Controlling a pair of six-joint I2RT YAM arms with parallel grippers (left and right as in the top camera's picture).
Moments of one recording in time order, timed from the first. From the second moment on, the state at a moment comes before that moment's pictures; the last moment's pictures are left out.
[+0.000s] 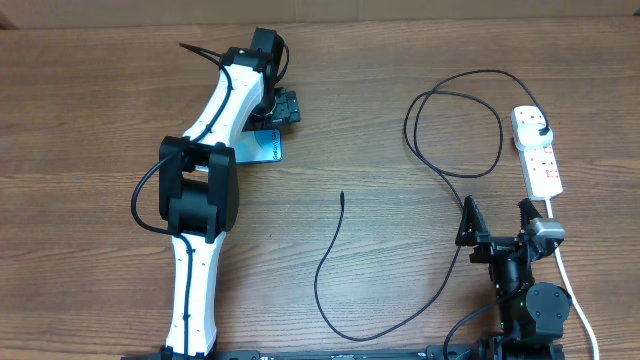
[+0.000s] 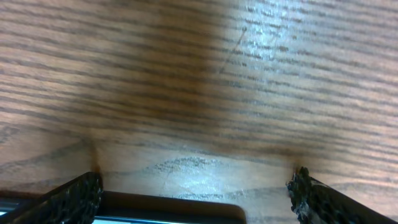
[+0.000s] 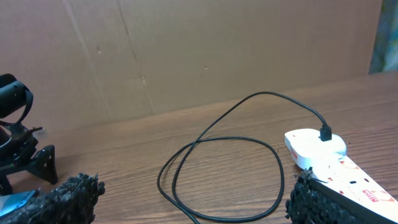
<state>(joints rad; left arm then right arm) -0.23 2.48 2.12 -1.07 -0.06 -0.42 -0.08 0.01 0.02 -0.03 -0.10 0.20</state>
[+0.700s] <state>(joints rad) -0.29 2.47 2.13 -1.23 0.16 -0.61 -0.08 0.01 0.02 -0.03 -0.10 0.20</state>
